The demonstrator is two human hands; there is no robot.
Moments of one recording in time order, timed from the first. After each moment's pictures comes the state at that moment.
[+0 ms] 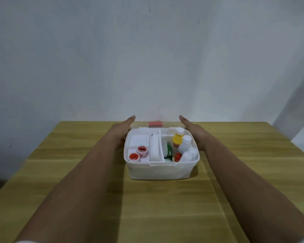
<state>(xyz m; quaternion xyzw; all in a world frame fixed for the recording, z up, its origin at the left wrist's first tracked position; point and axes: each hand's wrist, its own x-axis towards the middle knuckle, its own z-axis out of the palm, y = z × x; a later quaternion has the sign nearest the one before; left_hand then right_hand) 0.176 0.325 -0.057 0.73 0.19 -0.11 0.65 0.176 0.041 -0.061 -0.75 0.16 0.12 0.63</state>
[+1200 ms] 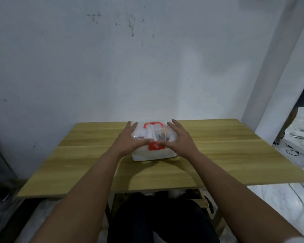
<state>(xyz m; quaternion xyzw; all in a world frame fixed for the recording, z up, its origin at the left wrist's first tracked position) -0.006 0.304 -0.029 0.91 -0.07 0.03 0.41 -0.010 0.066 -0.049 -0.91 -0.10 -0.15 0.38</state>
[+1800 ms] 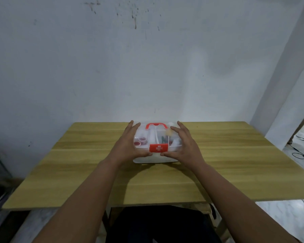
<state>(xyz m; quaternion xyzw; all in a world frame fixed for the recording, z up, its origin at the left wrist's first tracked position) 0.031 0.312 -0.062 0.91 -0.14 0.12 0.36 0.027 0.059 -0.084 -0.90 -0.14 -0.24 0.32</state>
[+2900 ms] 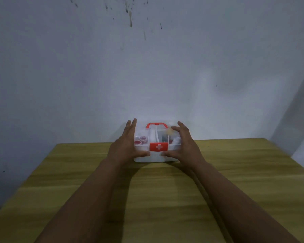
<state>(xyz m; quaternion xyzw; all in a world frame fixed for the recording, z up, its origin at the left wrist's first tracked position) 0.190 0.309 -0.053 0.95 -0.11 0.14 0.24 0.173 0.064 -0.073 -0.90 -0.13 -0.20 0.38</state>
